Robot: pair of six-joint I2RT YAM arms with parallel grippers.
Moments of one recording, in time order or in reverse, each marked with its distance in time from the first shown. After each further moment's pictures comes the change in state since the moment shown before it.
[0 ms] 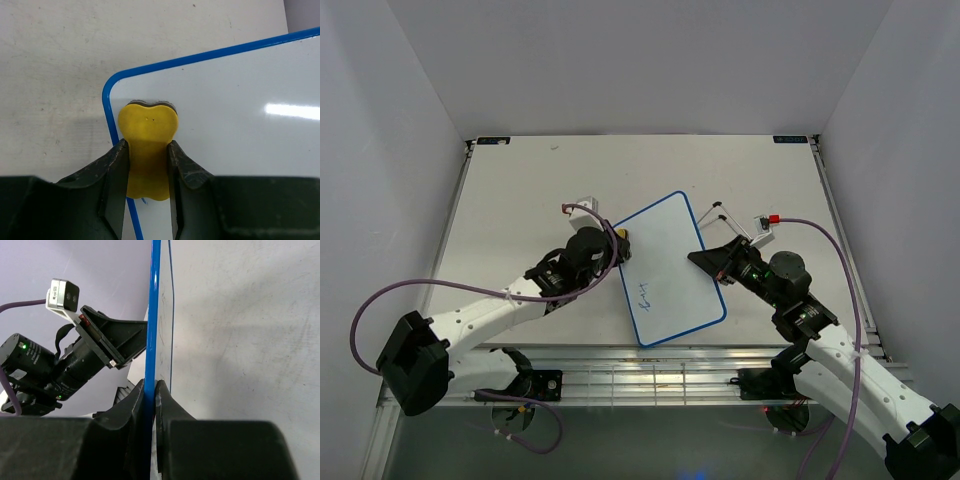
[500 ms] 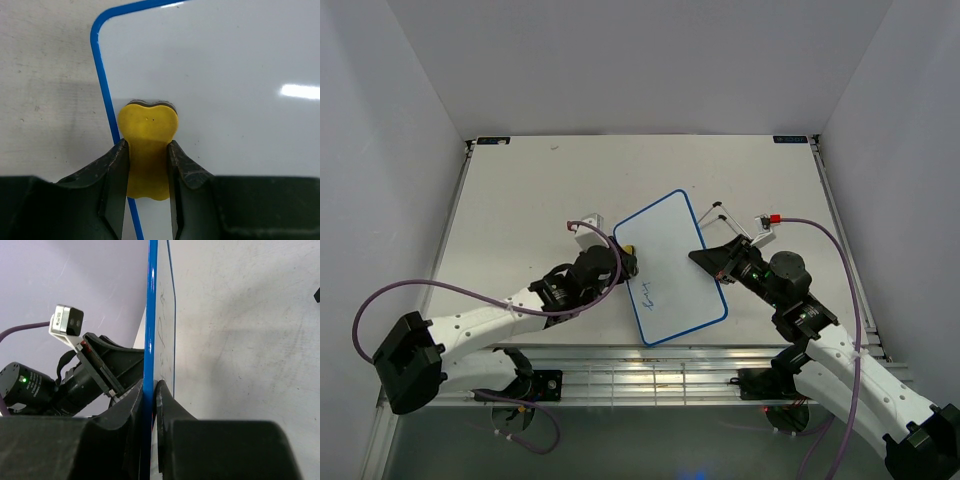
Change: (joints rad) left arm -0.133 -0.022 -0.054 -0.019 -0.090 -0.126; right arm 0.000 0.000 0.000 0.000 0.021 -0.033
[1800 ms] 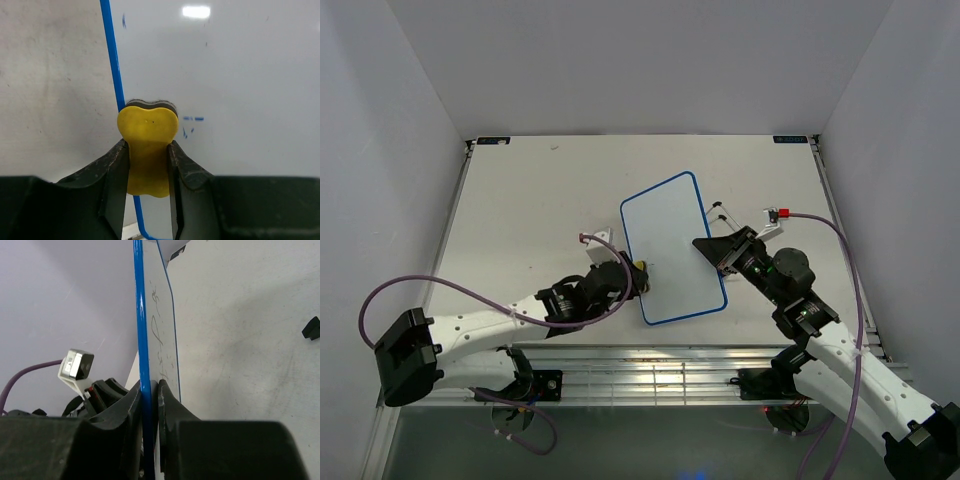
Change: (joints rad) left arm -0.178 -0.007 -0.019 -0.050 -0.063 -0.094; right arm -0.002 0.019 0.037 0.039 0.088 -0.037
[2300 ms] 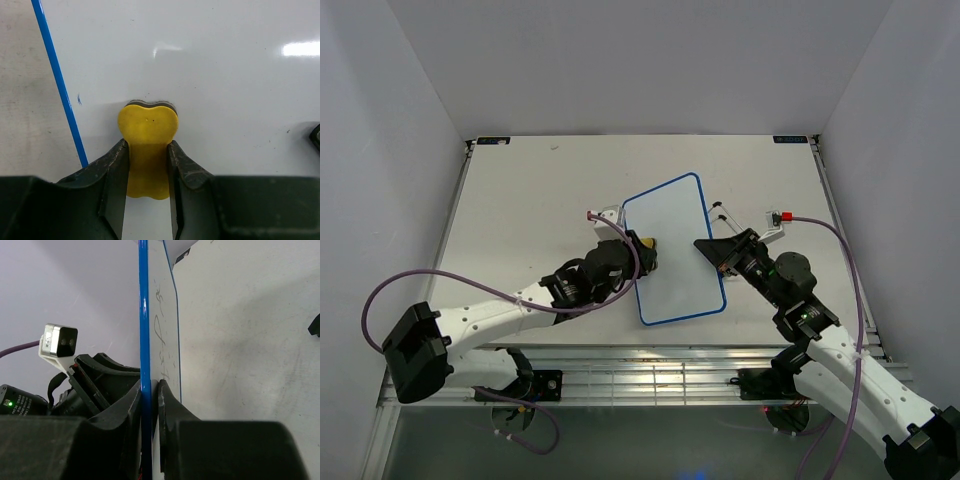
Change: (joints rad) left arm 0.105 0.065 0.120 0.128 0.089 0.207; right arm -0.002 -0.028 -0.034 0.038 0.001 0.052
